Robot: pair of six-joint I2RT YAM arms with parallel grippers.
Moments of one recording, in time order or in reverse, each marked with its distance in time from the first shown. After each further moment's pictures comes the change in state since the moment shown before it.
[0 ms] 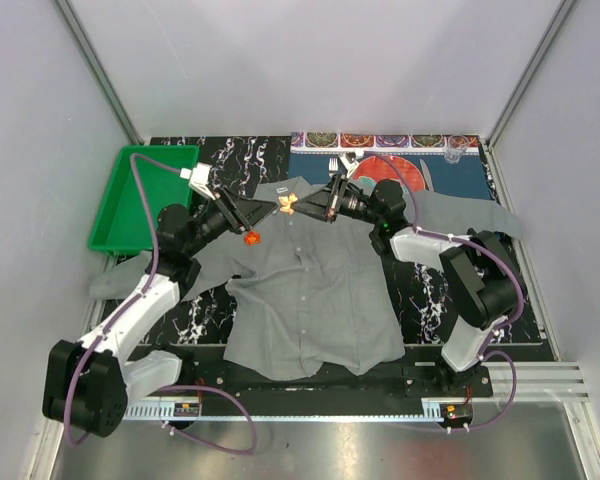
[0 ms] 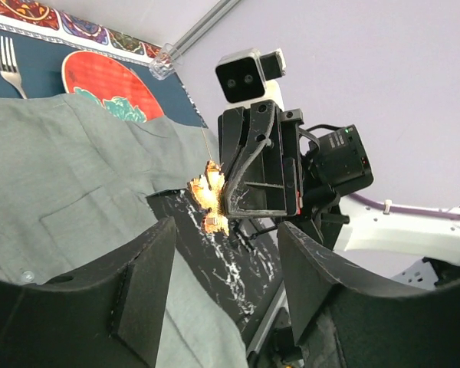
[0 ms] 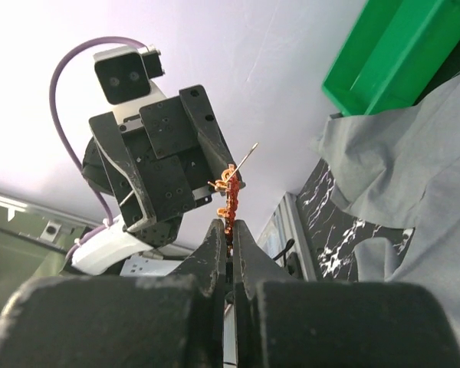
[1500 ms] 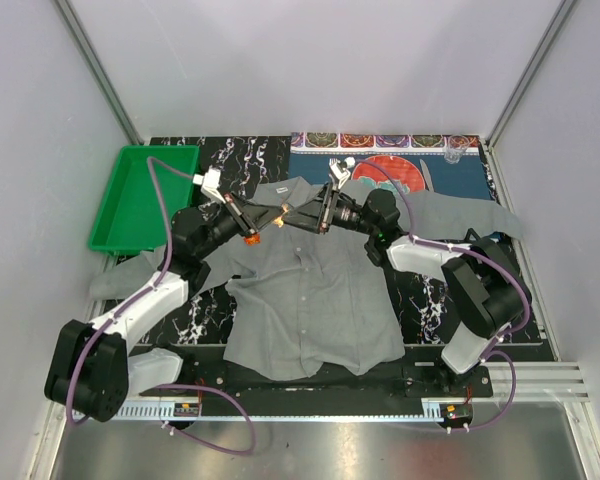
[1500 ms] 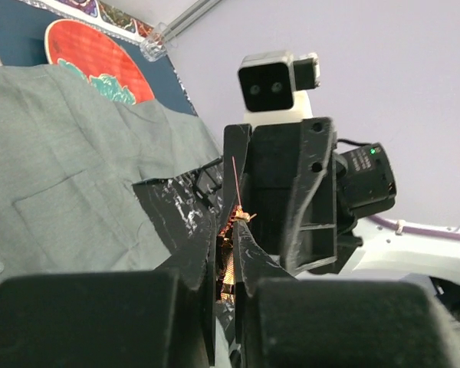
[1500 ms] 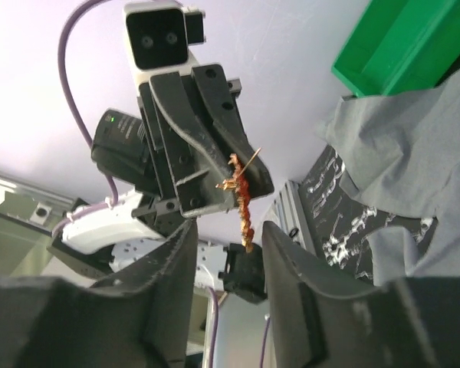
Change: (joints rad) left arm -0.069 0.101 -0.032 0.133 -0.065 -0.110; right arm 0.082 -0.061 -0.051 -0.026 0.074 -0.056
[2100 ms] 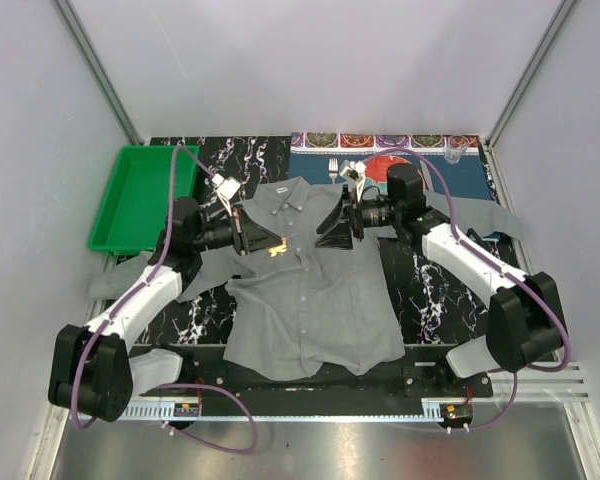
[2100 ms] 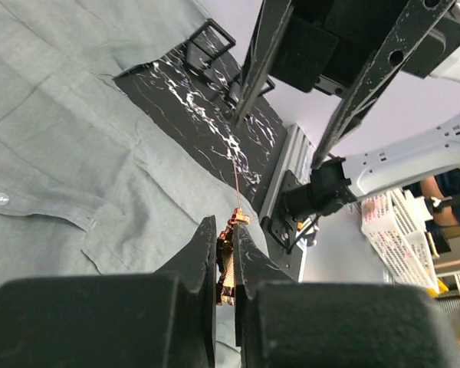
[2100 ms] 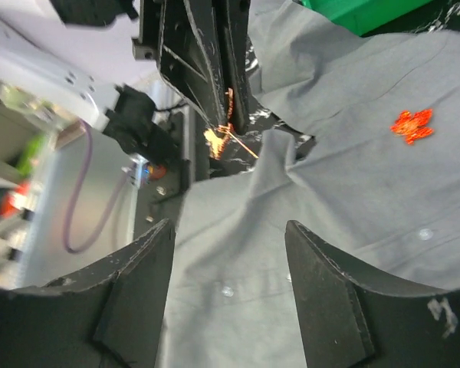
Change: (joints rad) left arm 0.101 -0.004 0.048 -0.309 0.479 0.369; right arm -0.153 -0.235 0.112 -0.850 -0.395 -0.996
